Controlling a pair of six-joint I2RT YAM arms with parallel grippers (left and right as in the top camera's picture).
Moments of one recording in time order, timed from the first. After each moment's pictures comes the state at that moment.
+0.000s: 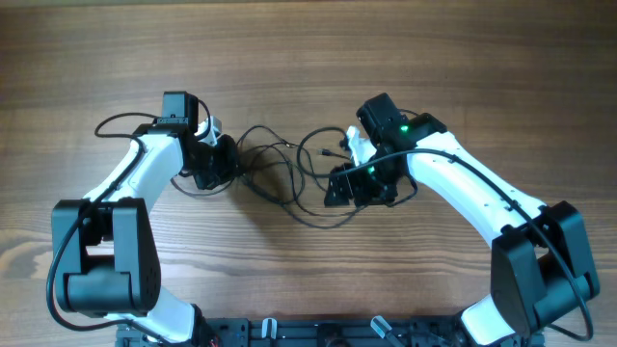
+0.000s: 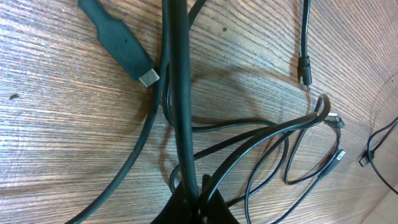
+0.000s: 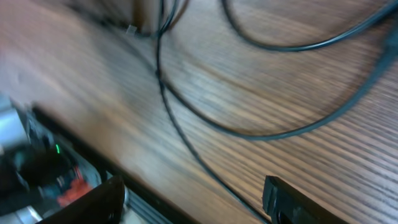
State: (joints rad) left arm -0.01 1.76 1.02 -0.67 0.47 -0.46; right arm 0.47 1.72 1.17 -0.96 -0.55 0.21
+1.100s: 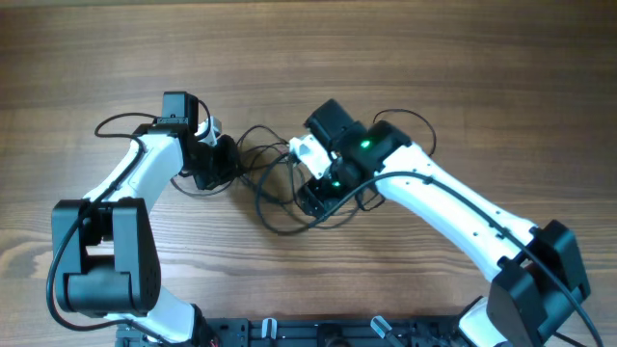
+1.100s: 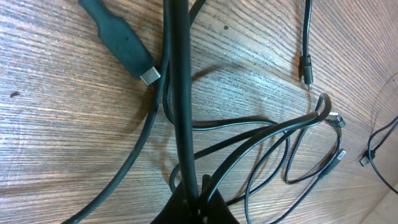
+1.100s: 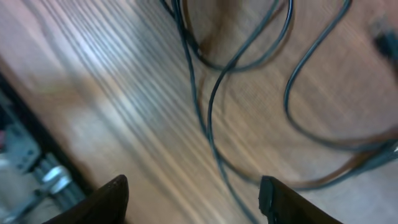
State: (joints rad) left arm -0.01 1.76 1.02 -0.68 0.47 -0.46; right arm 0.71 1.70 1.33 -0.96 -0.29 -0.08
